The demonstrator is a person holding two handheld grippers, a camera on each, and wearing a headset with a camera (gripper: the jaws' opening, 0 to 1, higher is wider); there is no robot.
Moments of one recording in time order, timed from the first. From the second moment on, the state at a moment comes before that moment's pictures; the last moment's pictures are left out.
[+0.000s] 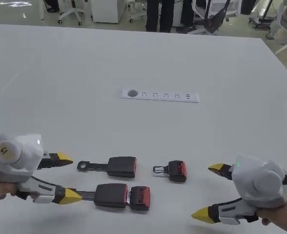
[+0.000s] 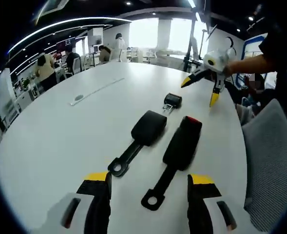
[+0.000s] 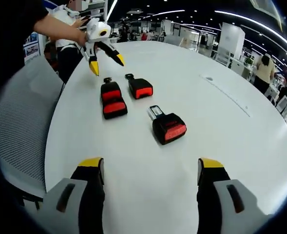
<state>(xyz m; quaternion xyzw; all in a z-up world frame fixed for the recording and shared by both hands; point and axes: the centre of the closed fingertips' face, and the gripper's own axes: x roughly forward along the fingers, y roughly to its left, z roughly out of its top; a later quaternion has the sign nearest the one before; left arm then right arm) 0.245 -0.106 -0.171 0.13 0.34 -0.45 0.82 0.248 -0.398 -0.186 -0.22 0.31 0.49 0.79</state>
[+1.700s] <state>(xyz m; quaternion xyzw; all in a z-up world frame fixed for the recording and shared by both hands) 0.213 -0.126 -0.153 0.08 0.24 -0.35 0.90 0.206 -0.368 -0.163 -0.11 0.22 0.43 0.87</state>
